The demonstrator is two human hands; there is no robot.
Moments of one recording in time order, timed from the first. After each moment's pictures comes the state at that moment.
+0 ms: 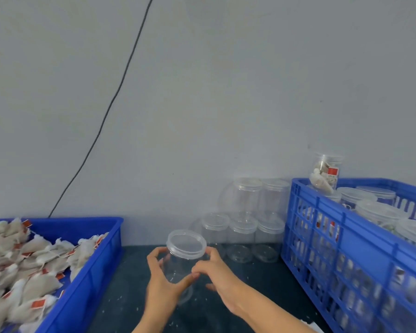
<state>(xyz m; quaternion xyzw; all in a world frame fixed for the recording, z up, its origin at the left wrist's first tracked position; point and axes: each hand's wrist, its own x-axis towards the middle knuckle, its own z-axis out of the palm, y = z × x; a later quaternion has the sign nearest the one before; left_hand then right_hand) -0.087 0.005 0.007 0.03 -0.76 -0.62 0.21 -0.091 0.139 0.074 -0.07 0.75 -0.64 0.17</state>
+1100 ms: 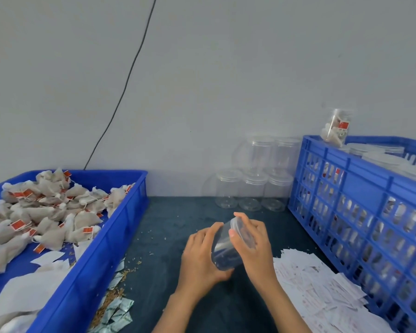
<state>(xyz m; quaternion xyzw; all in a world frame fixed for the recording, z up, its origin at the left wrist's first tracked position) -0.004 0.032 -0.030 -0.12 -0.89 -0.34 0.28 -0.016 0.168 -0.001 -0.11 0.75 -0.63 -0.18</state>
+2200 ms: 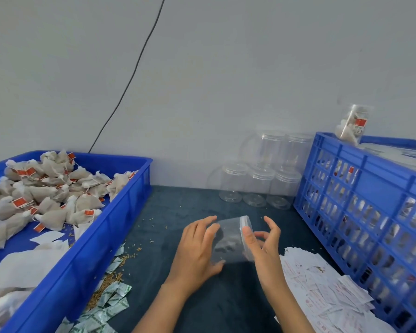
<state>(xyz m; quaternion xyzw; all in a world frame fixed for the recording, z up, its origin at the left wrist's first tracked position) -0.007 0.016 -0.039 -0.22 -0.87 -0.19 0.39 -0.002 0.177 -0.010 -0.04 0.72 -0.68 -0.09</state>
